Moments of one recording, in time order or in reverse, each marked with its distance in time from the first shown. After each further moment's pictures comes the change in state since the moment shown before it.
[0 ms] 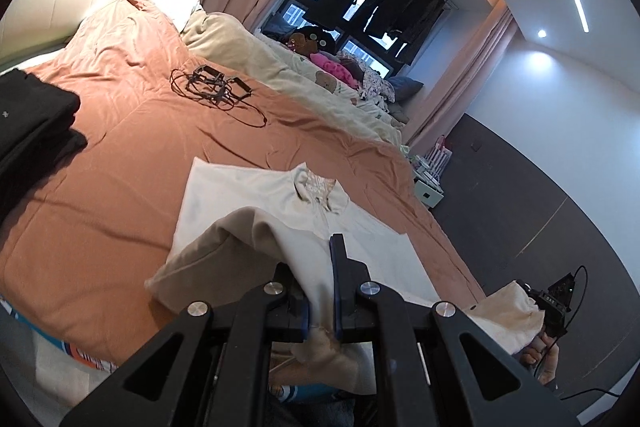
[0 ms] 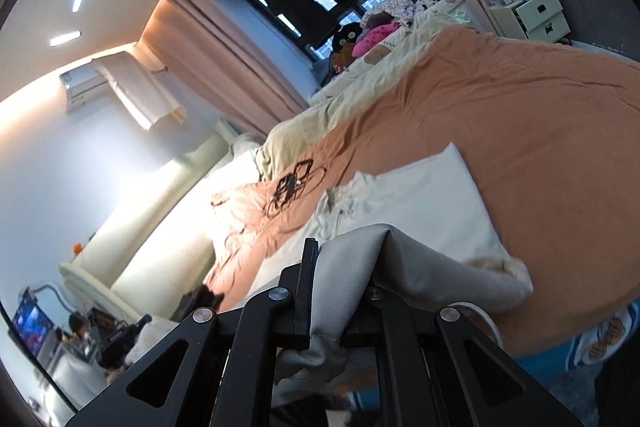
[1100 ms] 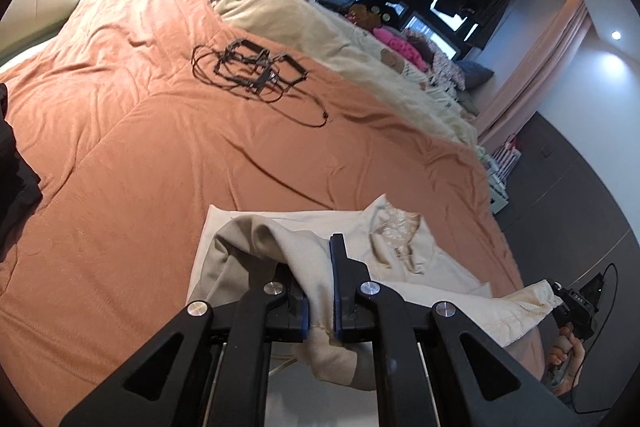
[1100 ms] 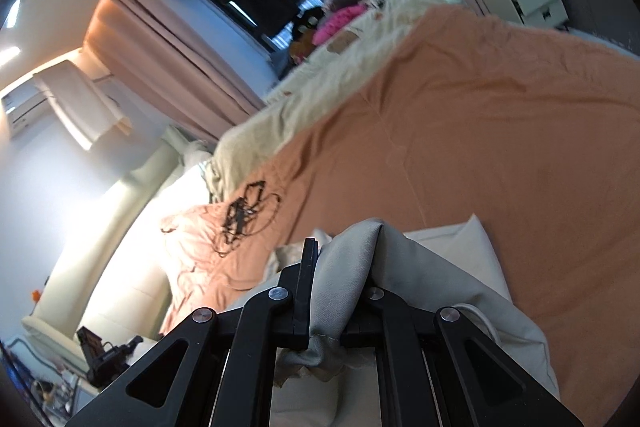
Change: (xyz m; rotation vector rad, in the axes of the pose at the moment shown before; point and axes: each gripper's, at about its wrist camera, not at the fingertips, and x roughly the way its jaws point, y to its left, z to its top) left arm 0.214 0.071 0.101 -0.079 0.121 0.210; right arm 0.214 -0.058 0.117 0.070 0.066 -0.127
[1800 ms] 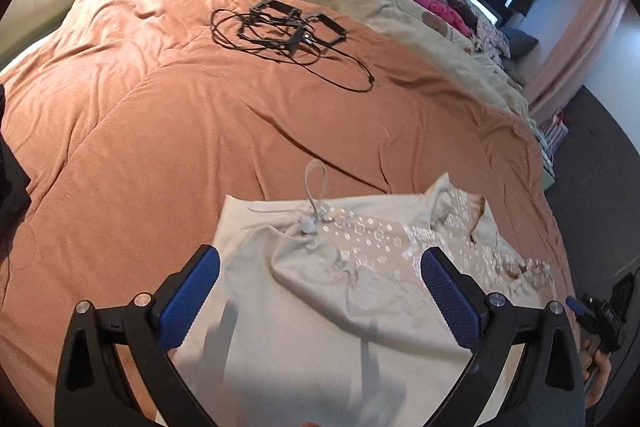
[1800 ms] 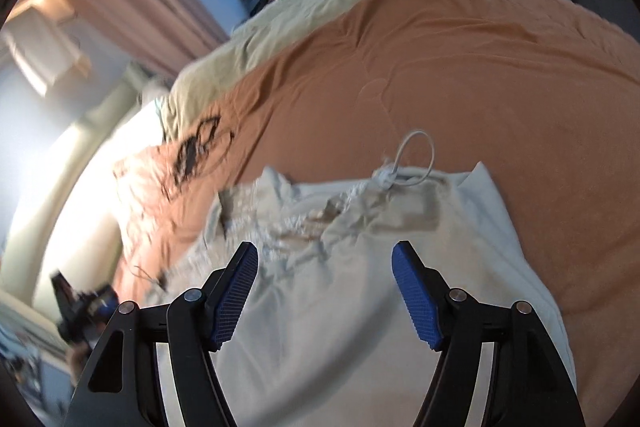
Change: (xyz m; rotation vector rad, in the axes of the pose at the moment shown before) left arm 0.070 0.004 0.000 0.035 0.115 0.162; right arm 0.070 -0.002 -0.032 -0.105 0.223 -0.160
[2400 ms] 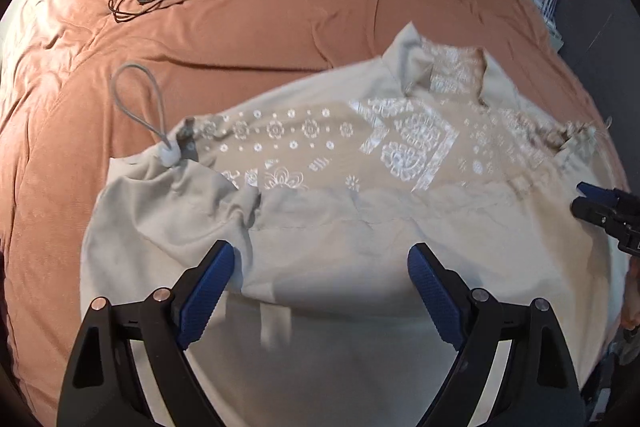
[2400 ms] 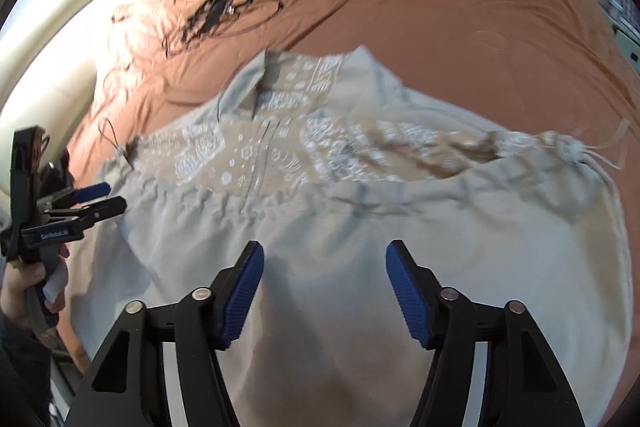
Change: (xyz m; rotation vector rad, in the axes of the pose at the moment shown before) left arm 0.099 -0.086 -0.046 0.341 0.285 0.123; right arm 0.117 0.117 -0.048 -0.379 0.313 -0.128
